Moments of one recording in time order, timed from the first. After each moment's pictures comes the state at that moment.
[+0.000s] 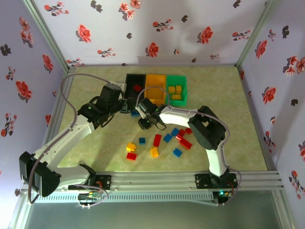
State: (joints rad) left arm -0.62 1.23 1.12 -0.59 -0.18 -0.33; right arm 0.86 2.01 1.34 -0.42 -0.04 0.15
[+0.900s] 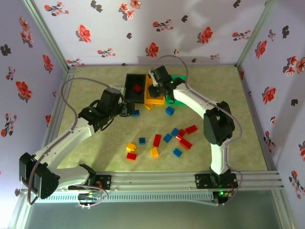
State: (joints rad) left arm -0.62 1.20 1.04 -0.56 -0.18 -0.35; right arm 0.63 2.00 1.72 -0.58 0.03 0.14
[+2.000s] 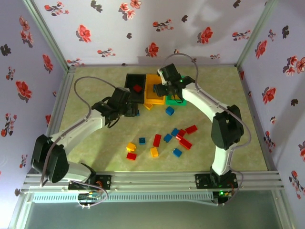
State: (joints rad) left arm -0.63 1.42 1.08 -0.58 -0.24 -0.42; right arm 0.57 1.85 1.60 -0.63 0.08 0.11
